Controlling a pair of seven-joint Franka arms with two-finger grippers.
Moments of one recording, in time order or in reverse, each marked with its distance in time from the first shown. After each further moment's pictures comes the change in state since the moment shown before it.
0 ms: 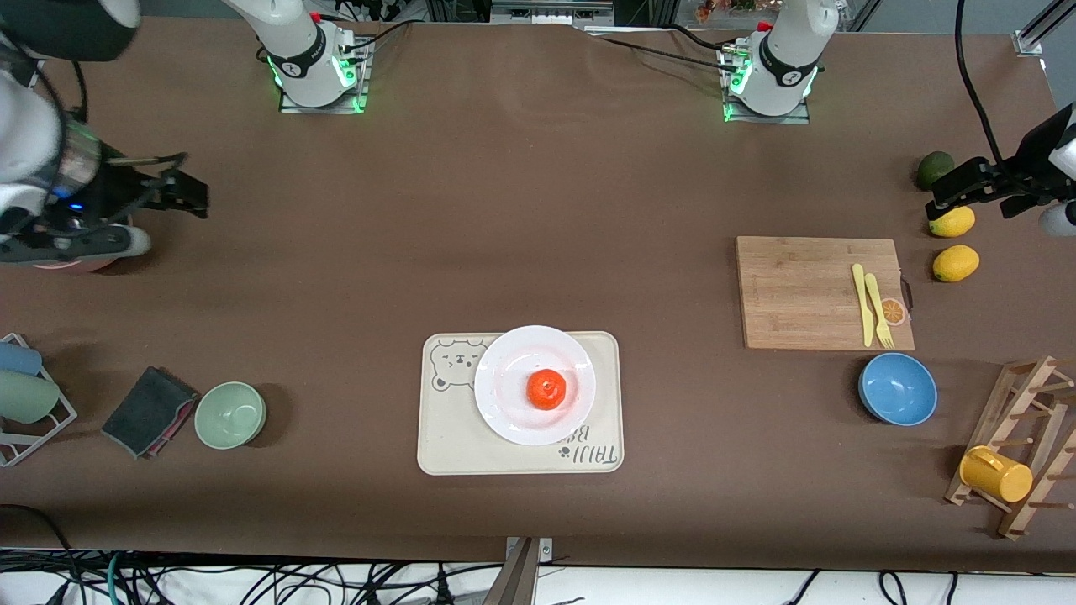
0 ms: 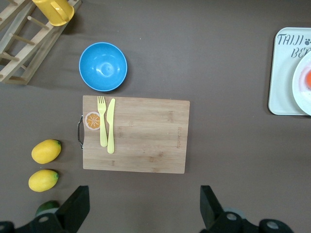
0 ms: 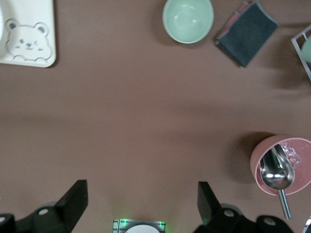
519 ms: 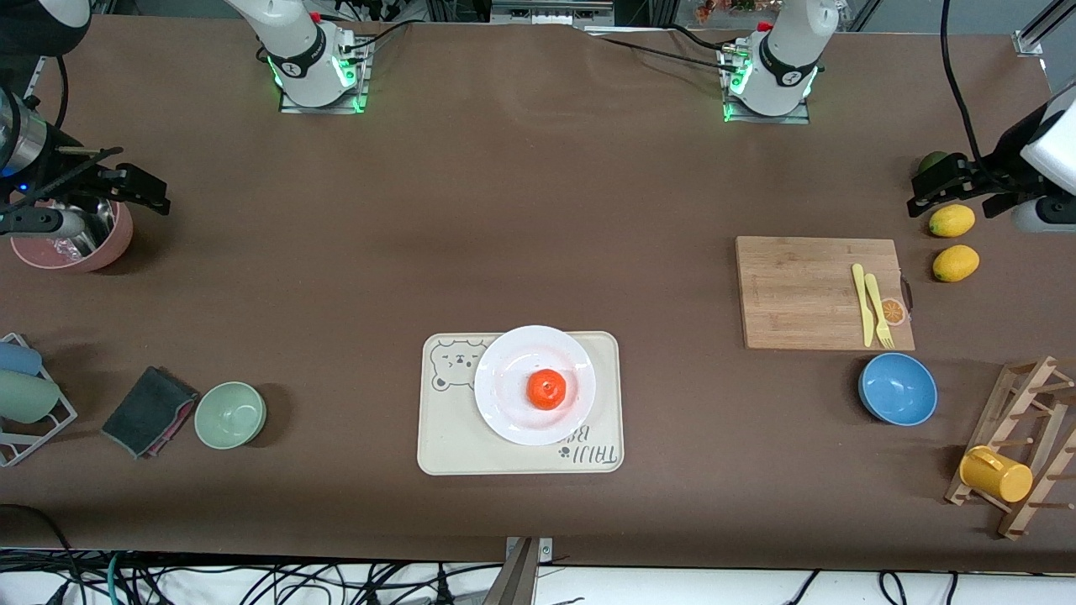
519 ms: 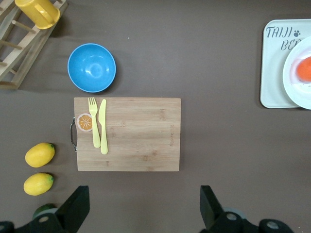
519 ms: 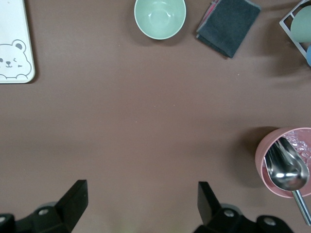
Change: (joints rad) left arm -0.005 -0.002 -0.043 0.000 0.000 -0.005 0.000; right arm -0.100 -0.181 0.009 -0.313 0.038 0.212 0.003
